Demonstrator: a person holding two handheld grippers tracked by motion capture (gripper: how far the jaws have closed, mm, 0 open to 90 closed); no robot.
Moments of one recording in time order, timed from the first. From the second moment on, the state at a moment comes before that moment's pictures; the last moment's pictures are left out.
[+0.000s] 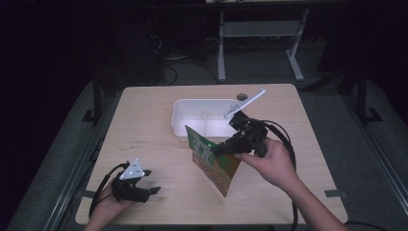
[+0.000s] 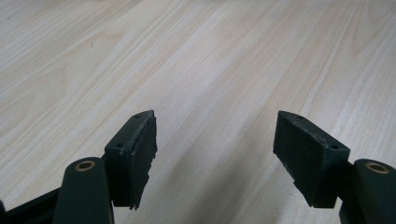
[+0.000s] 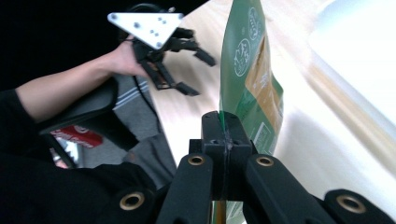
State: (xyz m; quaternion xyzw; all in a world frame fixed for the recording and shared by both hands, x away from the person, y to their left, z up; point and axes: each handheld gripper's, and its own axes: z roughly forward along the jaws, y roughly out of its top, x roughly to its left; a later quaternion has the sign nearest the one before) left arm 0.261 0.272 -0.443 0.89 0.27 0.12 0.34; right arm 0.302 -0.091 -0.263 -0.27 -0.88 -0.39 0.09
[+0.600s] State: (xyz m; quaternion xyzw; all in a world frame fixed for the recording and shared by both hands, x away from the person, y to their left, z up) left arm 0.262 0.276 -0.444 0.89 0.28 0.12 0.34; right arm 0.326 -0.107 -0.211 -0.31 -0.88 -0.37 0.03
